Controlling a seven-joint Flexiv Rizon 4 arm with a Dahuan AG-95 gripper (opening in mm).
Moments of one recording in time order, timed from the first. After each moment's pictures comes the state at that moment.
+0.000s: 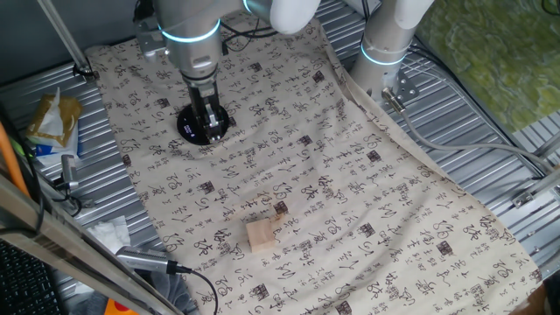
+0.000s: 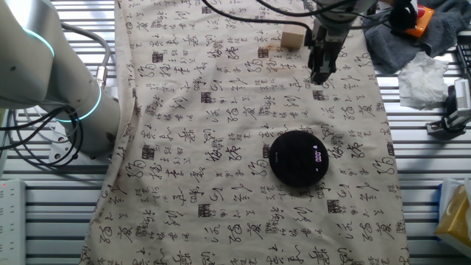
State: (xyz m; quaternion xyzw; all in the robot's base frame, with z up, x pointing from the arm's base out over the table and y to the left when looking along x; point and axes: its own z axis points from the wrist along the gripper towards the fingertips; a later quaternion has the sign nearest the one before) arm 0.536 0.053 0.186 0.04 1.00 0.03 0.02
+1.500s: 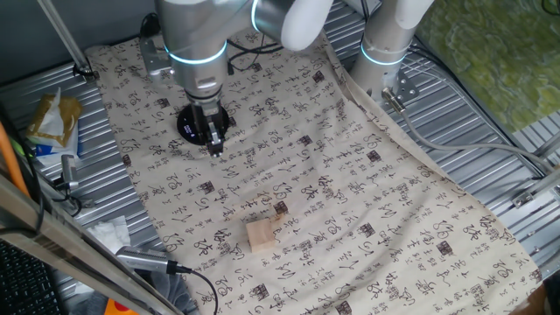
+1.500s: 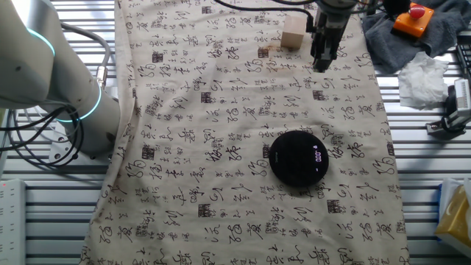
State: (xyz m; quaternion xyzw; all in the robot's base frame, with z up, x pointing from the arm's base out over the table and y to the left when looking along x) arm 0.547 0.088 0.175 0.06 1.00 0.03 0.03
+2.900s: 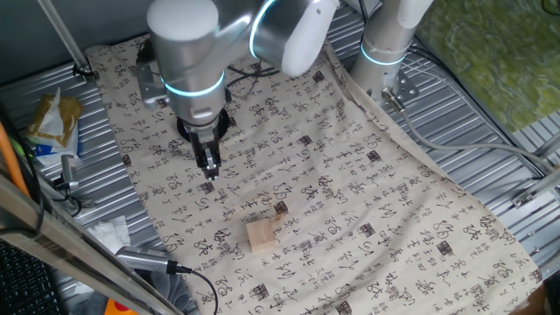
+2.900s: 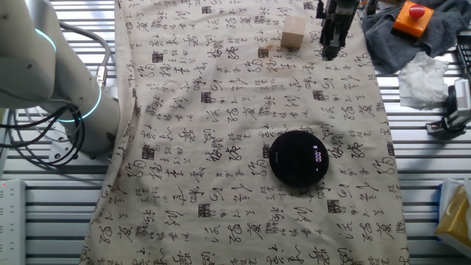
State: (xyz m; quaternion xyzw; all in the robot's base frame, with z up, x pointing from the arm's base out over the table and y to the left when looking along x) arm 0.578 0.129 0.162 0.08 1.00 0.02 0.03
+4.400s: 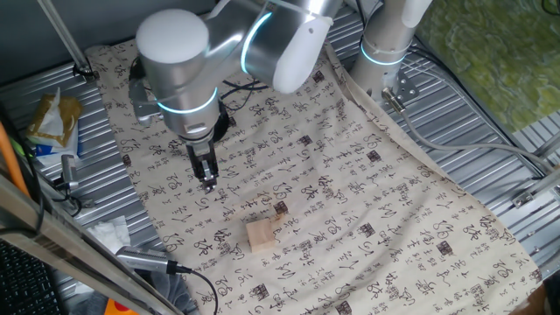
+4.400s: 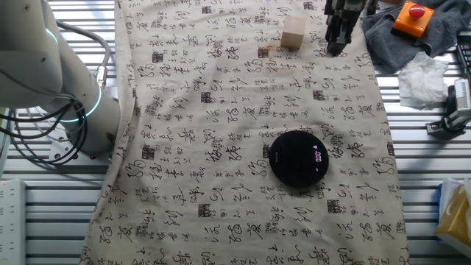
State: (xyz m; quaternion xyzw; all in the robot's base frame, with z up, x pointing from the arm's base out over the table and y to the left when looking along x) arm 0.585 0.137 0.154 0.07 1.00 0.02 0.01
